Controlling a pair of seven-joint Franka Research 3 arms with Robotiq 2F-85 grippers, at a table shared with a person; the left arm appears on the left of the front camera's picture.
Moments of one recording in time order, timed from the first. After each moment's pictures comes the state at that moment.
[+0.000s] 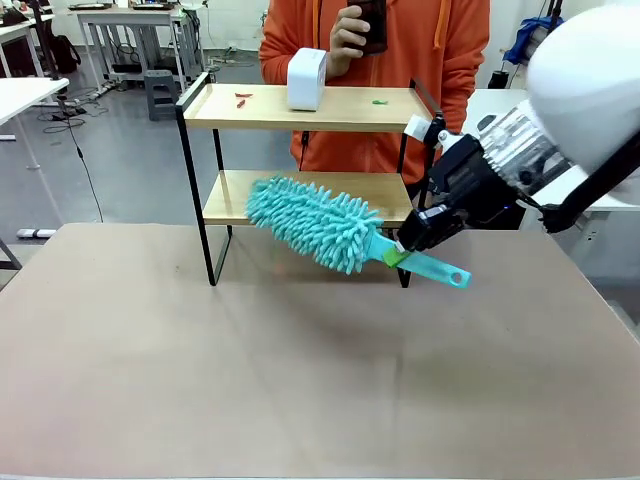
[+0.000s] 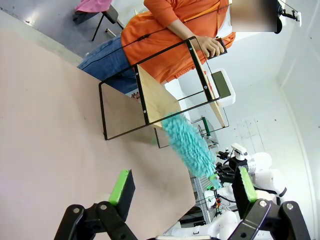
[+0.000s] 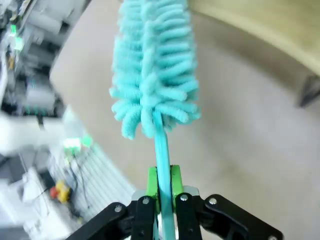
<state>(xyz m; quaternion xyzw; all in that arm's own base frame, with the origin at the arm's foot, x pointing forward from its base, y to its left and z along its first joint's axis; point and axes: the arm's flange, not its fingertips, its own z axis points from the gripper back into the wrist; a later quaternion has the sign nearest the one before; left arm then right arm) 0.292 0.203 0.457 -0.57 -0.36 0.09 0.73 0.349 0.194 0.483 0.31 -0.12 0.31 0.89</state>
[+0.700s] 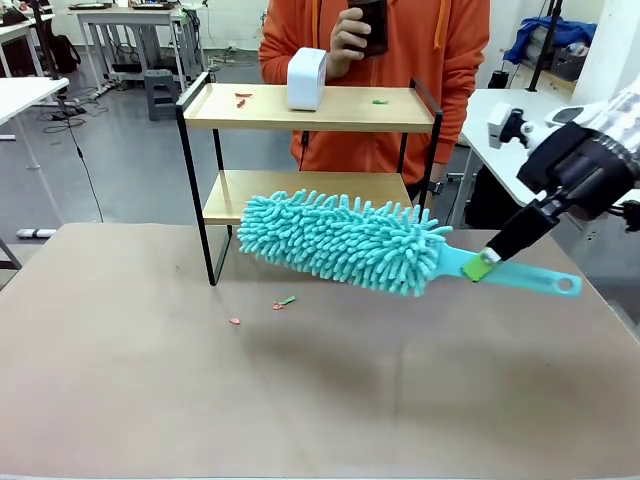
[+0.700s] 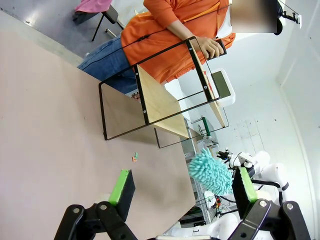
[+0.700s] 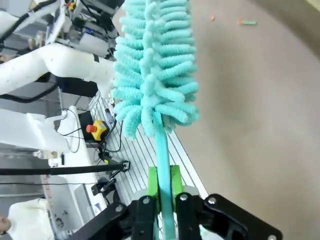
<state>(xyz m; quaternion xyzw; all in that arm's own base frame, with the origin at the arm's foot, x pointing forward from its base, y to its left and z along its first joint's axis) 0.292 0.203 0.457 -0.57 -0.36 0.09 0.73 0.317 0.106 0.509 0.40 -0.05 0.39 0.83</state>
